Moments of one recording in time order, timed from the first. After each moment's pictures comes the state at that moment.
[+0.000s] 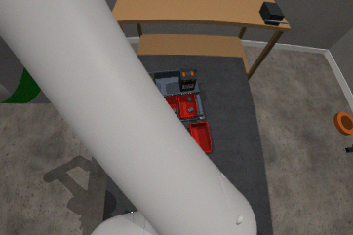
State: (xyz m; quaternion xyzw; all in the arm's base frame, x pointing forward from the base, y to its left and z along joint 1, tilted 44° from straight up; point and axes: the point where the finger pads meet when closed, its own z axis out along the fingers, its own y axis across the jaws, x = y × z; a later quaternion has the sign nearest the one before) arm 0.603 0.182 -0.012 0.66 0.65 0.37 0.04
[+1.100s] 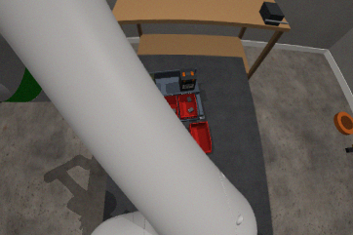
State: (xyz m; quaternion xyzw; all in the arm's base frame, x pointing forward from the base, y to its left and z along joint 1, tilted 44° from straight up) arm 0.614 0.180 -0.005 0.66 0.65 0.37 0.04
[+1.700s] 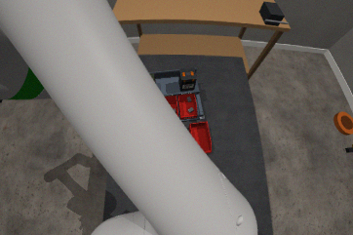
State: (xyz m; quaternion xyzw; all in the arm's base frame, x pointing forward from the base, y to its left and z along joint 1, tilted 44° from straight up) arm 0.634 0.176 0.008 0.66 0.65 0.37 0.04
